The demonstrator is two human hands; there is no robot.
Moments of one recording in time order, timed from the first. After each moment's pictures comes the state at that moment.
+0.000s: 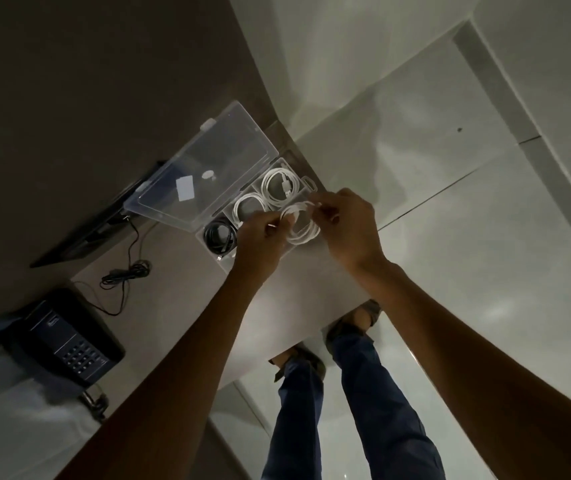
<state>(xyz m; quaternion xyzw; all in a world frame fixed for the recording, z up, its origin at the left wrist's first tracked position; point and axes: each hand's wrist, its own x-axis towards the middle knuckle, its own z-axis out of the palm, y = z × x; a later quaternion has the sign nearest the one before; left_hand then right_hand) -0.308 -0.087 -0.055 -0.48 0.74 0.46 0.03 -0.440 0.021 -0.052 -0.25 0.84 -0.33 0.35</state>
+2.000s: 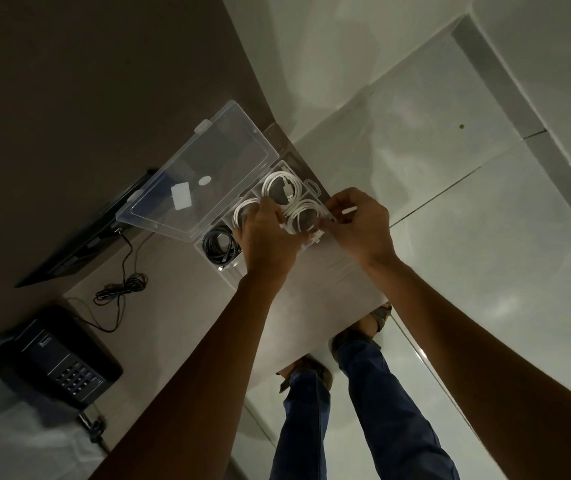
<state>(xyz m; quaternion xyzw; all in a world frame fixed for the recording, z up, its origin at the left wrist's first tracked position) -0.337 -0.080 -0.063 -0.54 0.78 0.30 0.09 -0.450 0.031 -0.090 -0.14 0.83 -0.40 0.35</state>
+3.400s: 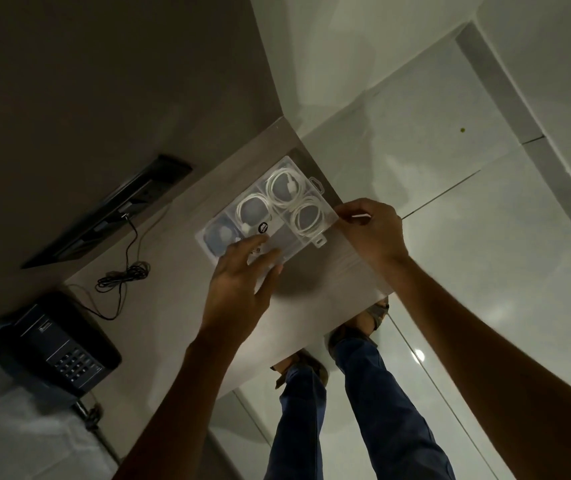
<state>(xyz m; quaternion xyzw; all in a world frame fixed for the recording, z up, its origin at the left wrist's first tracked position) -0.220 -0.069 -0.040 -0.32 0.91 0.27 0.04 -0.446 0.051 -0.087 -0.10 0.81 -0.41 0.41</state>
